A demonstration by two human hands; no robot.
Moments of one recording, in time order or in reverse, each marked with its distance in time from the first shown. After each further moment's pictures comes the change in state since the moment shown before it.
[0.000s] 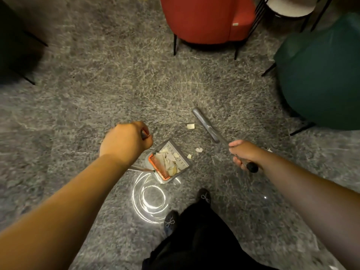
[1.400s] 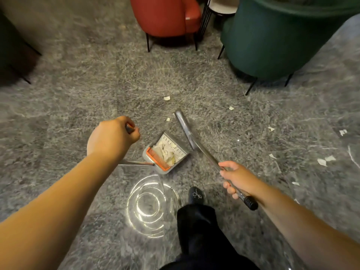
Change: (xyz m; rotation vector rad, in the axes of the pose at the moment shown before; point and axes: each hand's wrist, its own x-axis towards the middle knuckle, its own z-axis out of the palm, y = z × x) left_hand -0.494 0.038 0.030 -0.077 0.180 0.028; right_hand -0.344 0.489 0.145 0.356 -0.076 -0.188
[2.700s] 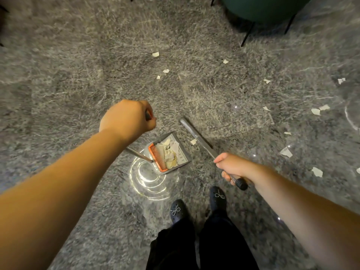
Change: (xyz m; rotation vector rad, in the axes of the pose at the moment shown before) left_hand -0.132 0.030 0.062 0.129 -0.258 0.357; right_hand -0.028 0.161 0.010 -0.311 -0.019 0.223
